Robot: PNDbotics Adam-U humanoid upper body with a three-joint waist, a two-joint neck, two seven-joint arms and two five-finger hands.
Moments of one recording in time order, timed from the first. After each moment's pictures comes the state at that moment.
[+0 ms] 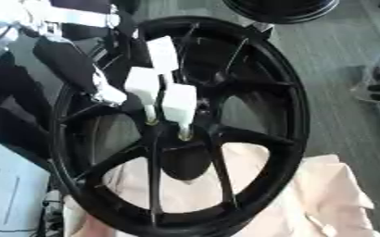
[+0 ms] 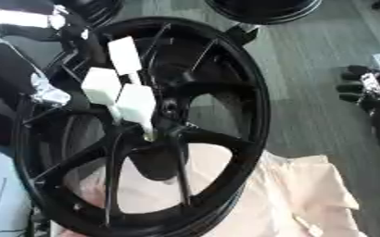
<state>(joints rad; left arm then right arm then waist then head) -1.06 0.82 -0.57 -1.78 -0.24 0.31 -0.89 -0.24 -0.54 -0.08 -1.61 -0.29 0.00 -0.04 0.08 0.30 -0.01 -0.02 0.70</state>
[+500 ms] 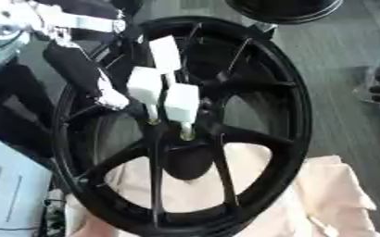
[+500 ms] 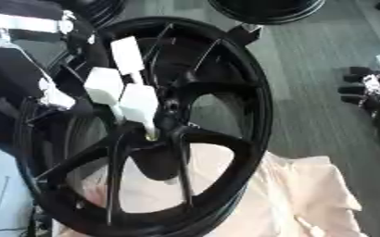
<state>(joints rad) -1.06 0.82 -0.58 -1.76 -0.29 0.28 -0.90 -0.24 -0.54 -0.08 -1.61 -0.29 0.00 -0.03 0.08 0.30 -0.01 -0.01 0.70</state>
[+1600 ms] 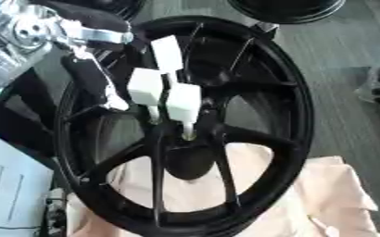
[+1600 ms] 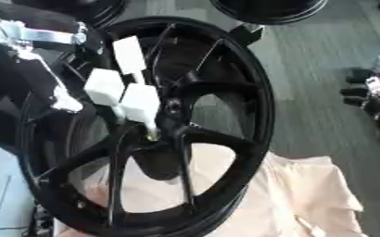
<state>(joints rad) -1.06 0.77 -0.61 -1.68 -0.39 0.22 -0.90 -0.24 -0.54 -0.07 -1.61 -0.29 0.00 -0.03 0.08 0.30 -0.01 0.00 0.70</state>
